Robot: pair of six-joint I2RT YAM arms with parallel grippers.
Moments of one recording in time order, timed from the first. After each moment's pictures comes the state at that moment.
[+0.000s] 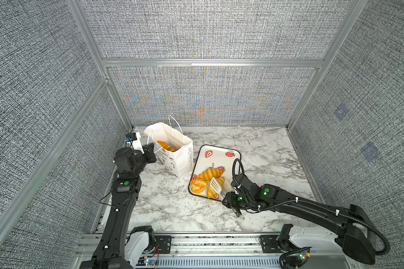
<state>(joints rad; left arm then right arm) 0.05 0.95 0.78 -0.06 0.32 -0.32 0.95 1.19 0.76 -0.61 -0.09 0.95</state>
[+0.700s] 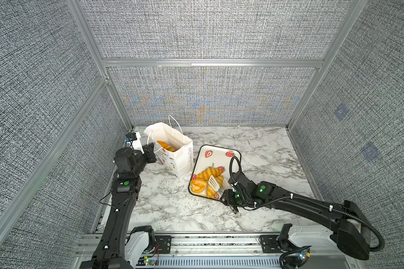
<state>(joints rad) 0.05 0.95 0.78 -0.06 0.32 -0.32 0.94 1.26 0.80 -0.59 -0.09 0.93</state>
